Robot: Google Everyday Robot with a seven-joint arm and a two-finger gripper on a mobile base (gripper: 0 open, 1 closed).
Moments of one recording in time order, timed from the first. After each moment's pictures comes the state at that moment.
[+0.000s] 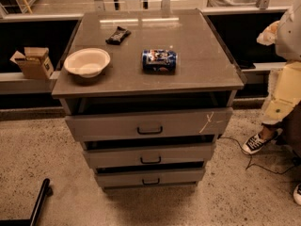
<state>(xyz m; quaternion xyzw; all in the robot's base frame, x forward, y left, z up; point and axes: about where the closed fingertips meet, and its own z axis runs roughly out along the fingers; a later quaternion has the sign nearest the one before) 0.438 -0.216 0.976 -0.60 0.78 -0.04 0.16</state>
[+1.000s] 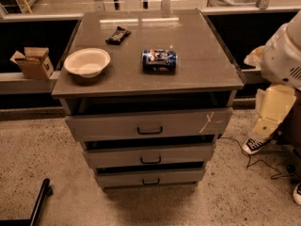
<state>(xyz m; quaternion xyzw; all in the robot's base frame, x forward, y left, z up) 0.438 -0.207 0.931 -0.62 0.77 0.00 0.15</state>
